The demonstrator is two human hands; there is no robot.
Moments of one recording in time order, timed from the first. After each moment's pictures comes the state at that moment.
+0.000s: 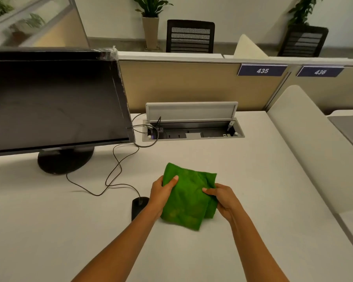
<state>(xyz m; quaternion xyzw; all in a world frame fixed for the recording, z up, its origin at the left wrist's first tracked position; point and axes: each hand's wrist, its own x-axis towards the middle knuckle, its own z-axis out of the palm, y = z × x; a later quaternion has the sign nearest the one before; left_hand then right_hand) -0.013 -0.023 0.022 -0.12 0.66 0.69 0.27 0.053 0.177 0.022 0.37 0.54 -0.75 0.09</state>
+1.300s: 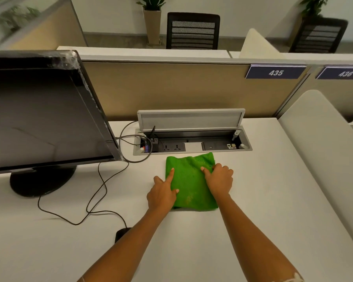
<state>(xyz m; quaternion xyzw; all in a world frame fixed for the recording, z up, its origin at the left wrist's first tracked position) -0.105 0.041 -0.014 0.06 0.96 0.19 0.18 -0.095 0.224 -0.006 0.35 0.91 -0.19 0.01</state>
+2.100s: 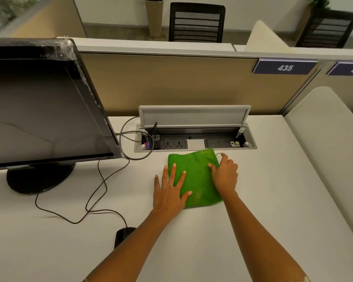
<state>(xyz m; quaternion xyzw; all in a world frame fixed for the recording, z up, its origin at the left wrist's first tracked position) -0.100 0.043 -0.051 0.23 0.97 0.08 0.09 -0.109 0.236 -0.015 0.34 0.91 -0.25 -0.01</state>
